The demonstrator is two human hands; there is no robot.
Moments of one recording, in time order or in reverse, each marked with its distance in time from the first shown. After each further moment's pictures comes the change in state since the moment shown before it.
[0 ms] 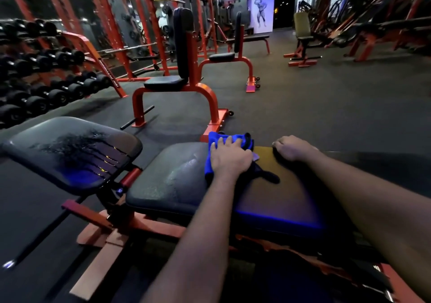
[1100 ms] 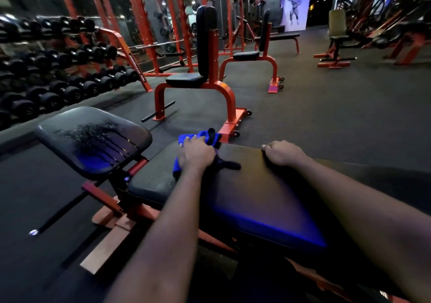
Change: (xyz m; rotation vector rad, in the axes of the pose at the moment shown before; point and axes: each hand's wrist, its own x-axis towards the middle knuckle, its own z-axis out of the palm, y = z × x) left_hand 0.004 -0.062 -0.019 -0.080 0.117 -0.349; right_hand -0.002 -0.031 0.000 -0.065 -0.065 -0.105
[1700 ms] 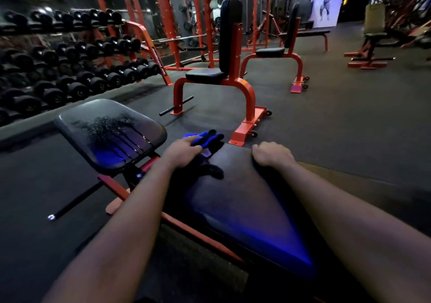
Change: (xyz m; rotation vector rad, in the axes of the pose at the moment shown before) left_hand 0.030 -0.067 -0.029 -0.129 -0.138 -0.028; right_hand 0.024 -0.075 0.018 0.034 0.007 -0.021
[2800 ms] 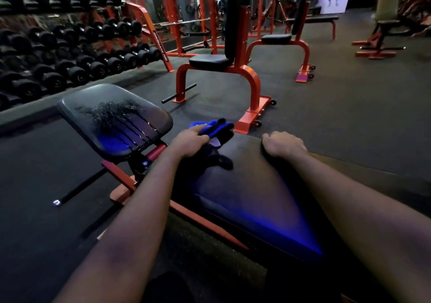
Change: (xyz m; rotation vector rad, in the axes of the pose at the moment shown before) left_hand 0.010 -0.015 0.006 -0.052 0.036 0.013; right_hand 0.005 -0.004 0.006 -0.070 0.041 0.021
